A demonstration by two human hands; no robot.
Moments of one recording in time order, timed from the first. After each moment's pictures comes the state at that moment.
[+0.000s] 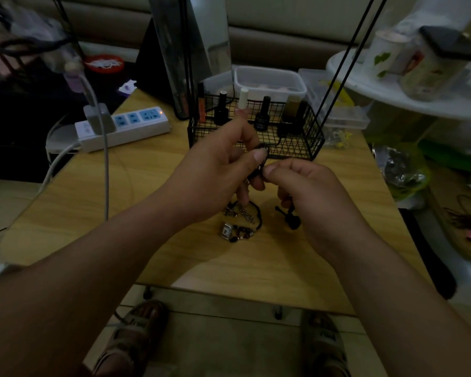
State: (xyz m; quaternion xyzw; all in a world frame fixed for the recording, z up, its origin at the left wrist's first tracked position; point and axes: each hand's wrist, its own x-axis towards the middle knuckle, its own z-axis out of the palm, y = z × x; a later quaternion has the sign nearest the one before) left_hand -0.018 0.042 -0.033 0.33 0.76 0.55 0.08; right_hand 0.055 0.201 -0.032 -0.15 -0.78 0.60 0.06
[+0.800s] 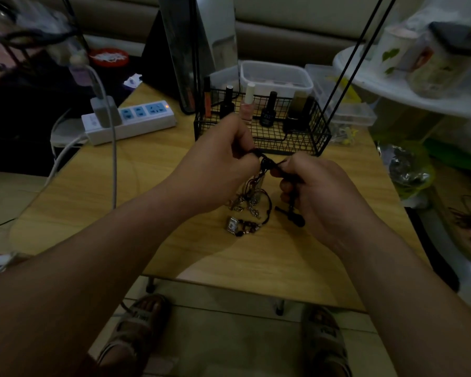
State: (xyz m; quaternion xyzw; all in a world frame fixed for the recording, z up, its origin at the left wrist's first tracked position) left_hand -0.027 0.041 -0.040 0.28 0.82 0.50 0.01; right_hand 0.048 0.203 -0.035 -0.17 -0.72 0.67 0.04
